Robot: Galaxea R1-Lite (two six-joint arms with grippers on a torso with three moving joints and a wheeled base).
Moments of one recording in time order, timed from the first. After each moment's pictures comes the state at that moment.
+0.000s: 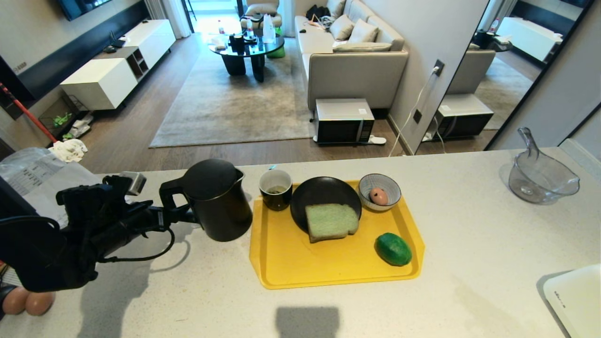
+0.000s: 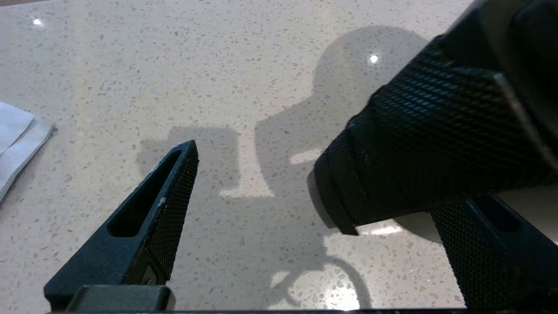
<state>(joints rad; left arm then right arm) 0.13 2.08 -0.75 -1.06 -0.28 0.10 0.00 0.00 -0.01 0.02 0.00 -0.03</state>
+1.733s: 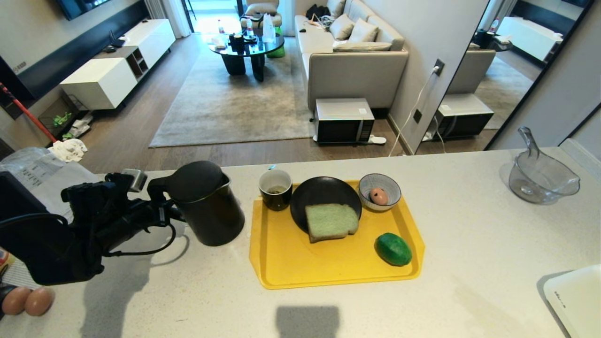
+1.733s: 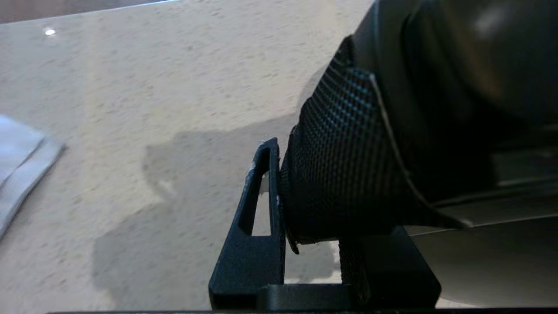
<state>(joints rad) 0.14 2.13 -0.82 -1.09 -0.28 0.10 0.00 0.00 -0.01 0.02 0.00 -0.03</state>
